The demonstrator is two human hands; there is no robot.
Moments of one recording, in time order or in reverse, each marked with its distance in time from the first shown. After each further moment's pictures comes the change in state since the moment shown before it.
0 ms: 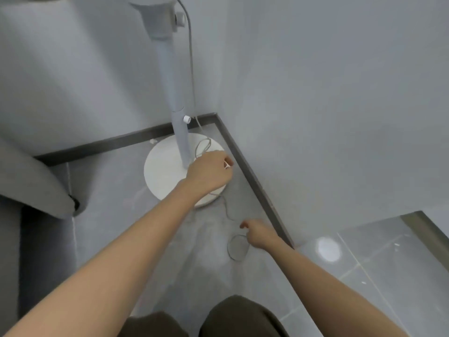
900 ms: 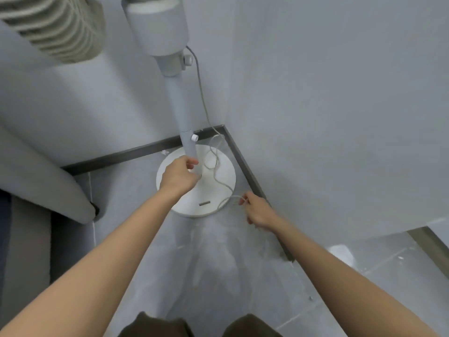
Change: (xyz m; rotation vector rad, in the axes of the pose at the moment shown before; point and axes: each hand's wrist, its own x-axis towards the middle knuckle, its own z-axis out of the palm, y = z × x) left_hand -0.014 -0.028 -0.041 -0.329 0.184 -0.328; right_hand -0.023 -0.046 -0.081 0.274 0.198 -0.230
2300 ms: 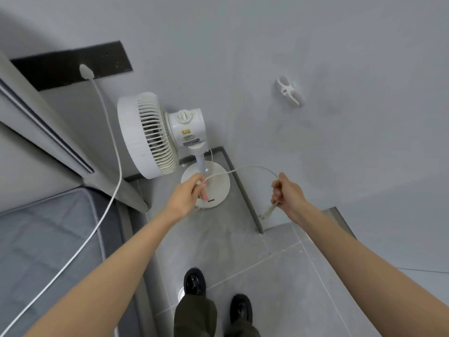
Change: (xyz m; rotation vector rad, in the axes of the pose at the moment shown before) left_hand -0.214 0.209 -0.254 -0.008 -0.228 0.263; right_hand -0.301 -0.252 -0.303 1.072 0.213 0.402
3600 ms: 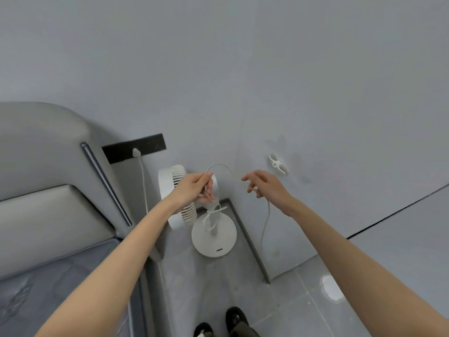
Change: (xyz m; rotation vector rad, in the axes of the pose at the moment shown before) left_hand -0.027 0.171 -0.161 -0.478 -0.035 -0.007; right_hand -0.133 -0.162 0.071 -0.573 -0.265 -0.598
